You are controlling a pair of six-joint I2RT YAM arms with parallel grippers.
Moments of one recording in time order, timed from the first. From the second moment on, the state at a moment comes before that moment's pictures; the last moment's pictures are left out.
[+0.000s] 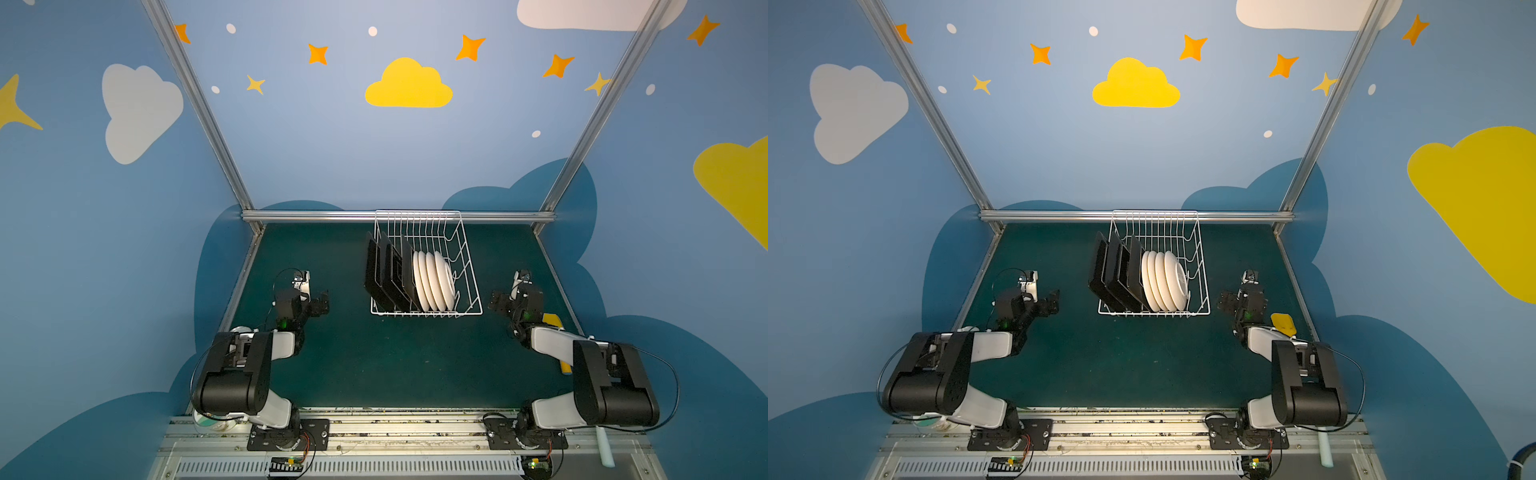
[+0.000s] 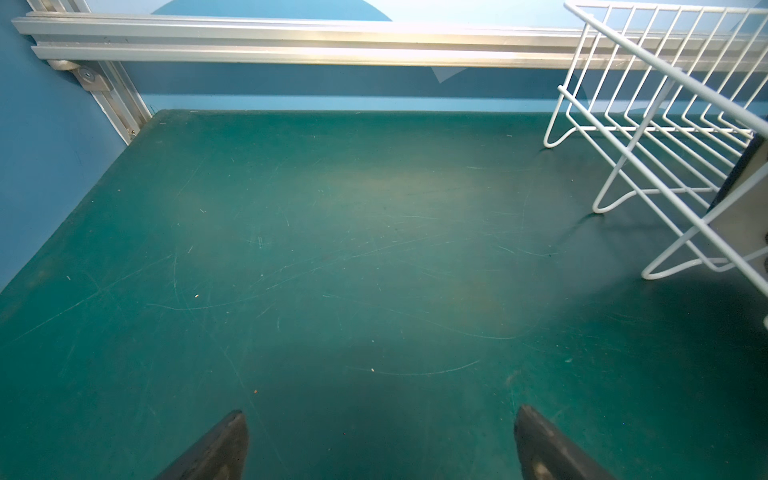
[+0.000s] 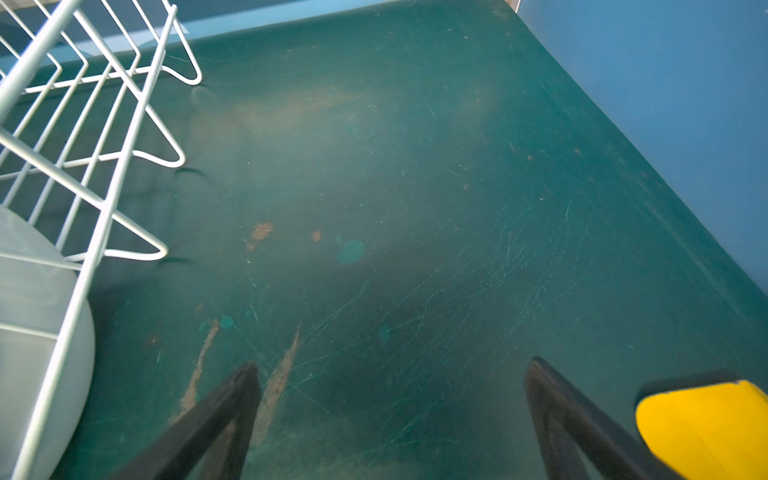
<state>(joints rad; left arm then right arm) 0.02 1.52 0.41 0.67 0.07 -0.01 0.04 1.44 0.49 0.37 0.15 0.14</state>
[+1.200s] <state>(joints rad) 0.02 1.48 0.45 0.56 0.09 -0.01 0.05 1.42 0.49 0.36 0.16 0.14</state>
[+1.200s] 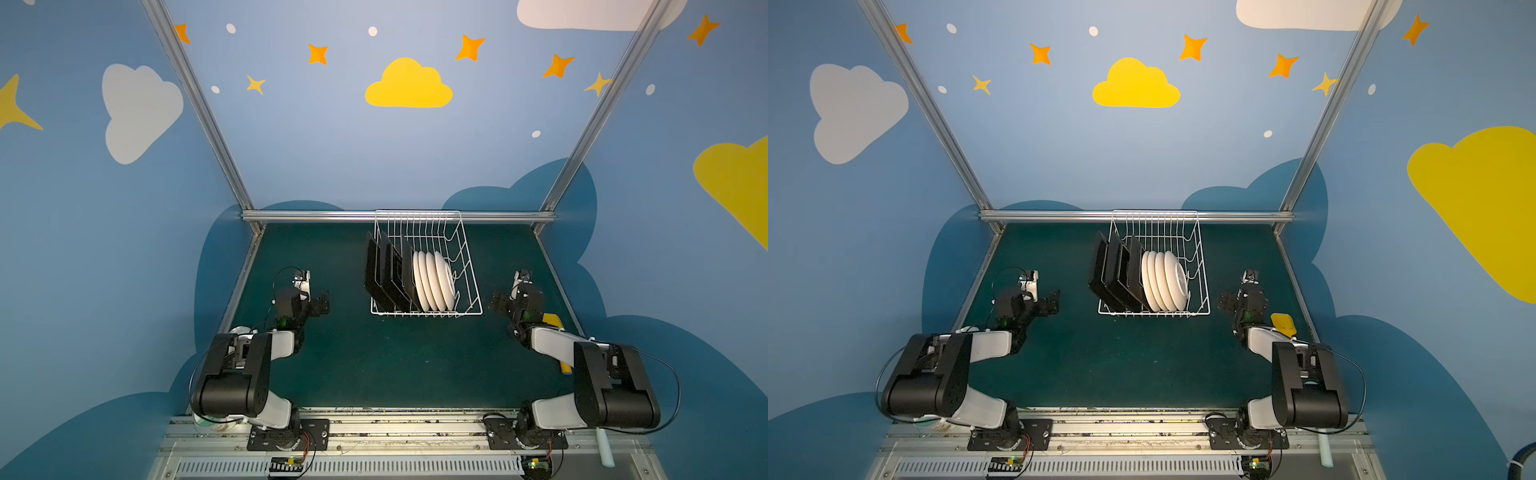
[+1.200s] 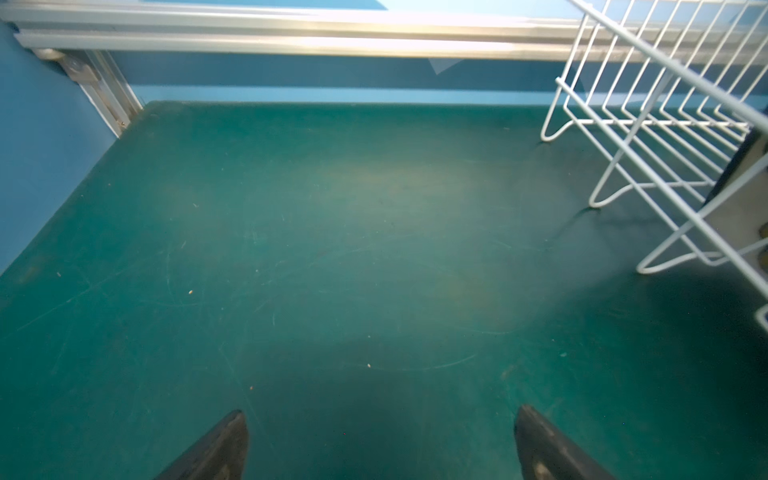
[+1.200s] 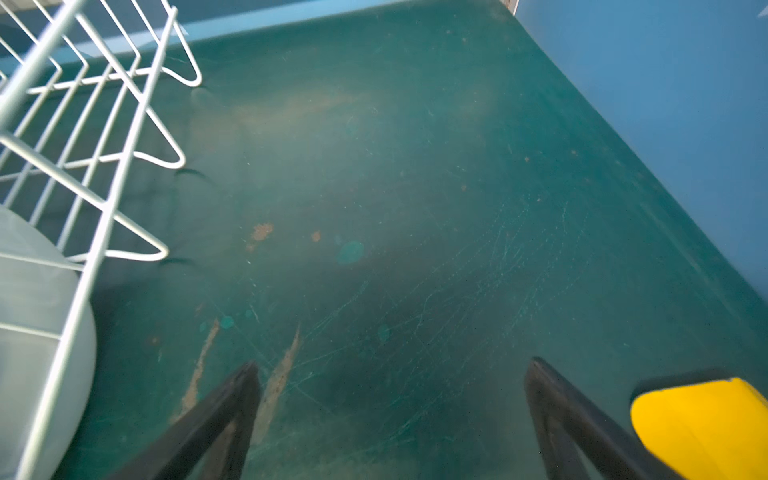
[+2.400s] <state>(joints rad) -0.12 1.37 1.34 -0.41 0.37 -0.24 0.07 1.19 1.05 -0.15 -0.15 0.09</state>
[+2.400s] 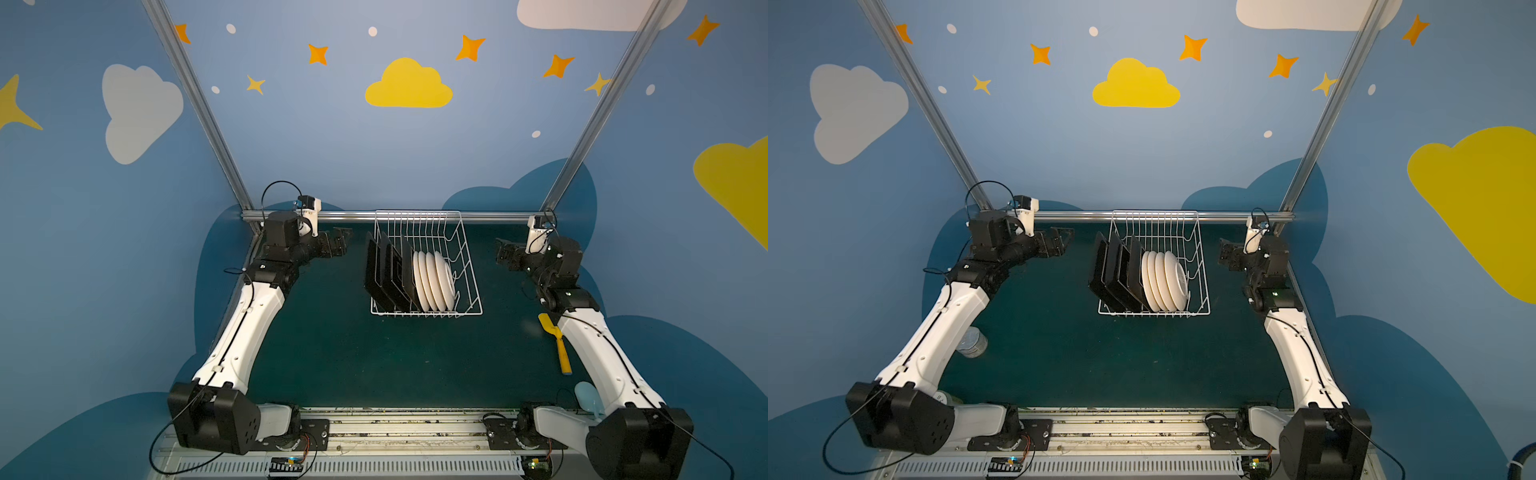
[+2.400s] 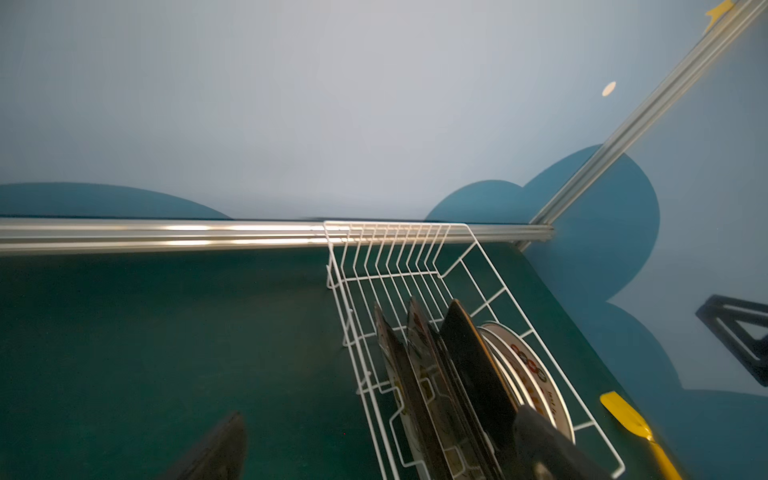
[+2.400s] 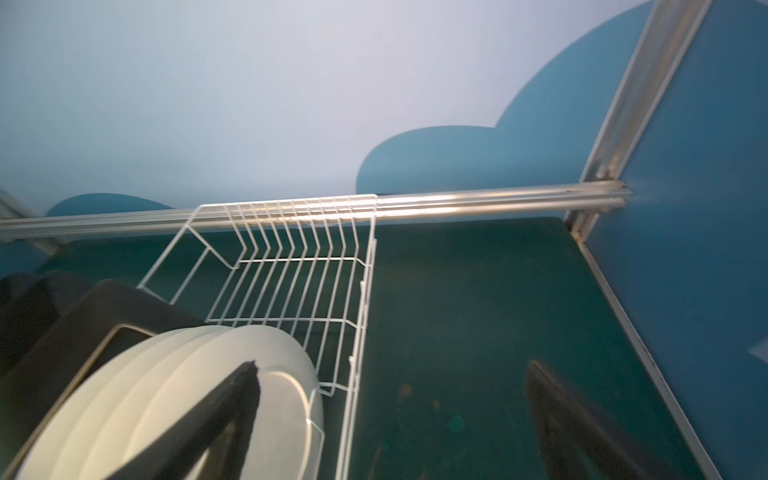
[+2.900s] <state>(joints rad) -0.21 1.64 1.66 -0.86 0.42 -0.32 0.07 1.30 1.25 -0.35 -0.47 0.08</state>
